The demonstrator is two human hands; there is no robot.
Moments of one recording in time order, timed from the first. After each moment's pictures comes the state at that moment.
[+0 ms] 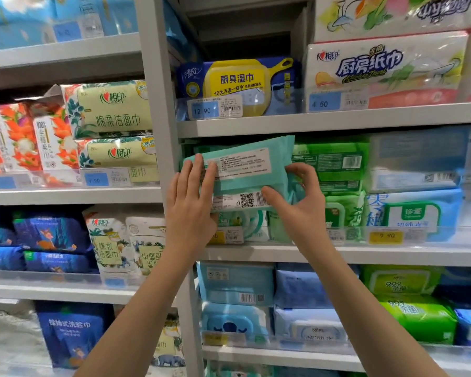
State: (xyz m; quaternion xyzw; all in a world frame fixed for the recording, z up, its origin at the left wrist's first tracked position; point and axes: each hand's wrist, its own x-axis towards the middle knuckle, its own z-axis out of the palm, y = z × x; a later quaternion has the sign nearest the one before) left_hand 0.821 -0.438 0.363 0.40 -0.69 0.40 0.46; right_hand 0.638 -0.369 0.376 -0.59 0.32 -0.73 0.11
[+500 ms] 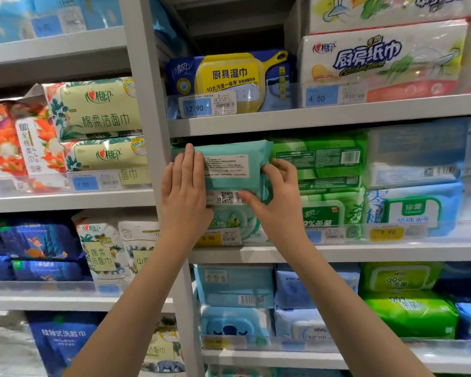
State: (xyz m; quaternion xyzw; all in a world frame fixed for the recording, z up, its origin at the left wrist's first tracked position) left_hand 0.821 -0.453 0.379 0.47 -0.67 0.41 0.41; right_hand 0.650 -0.415 0.368 -0.64 0.43 -0.62 -0.14
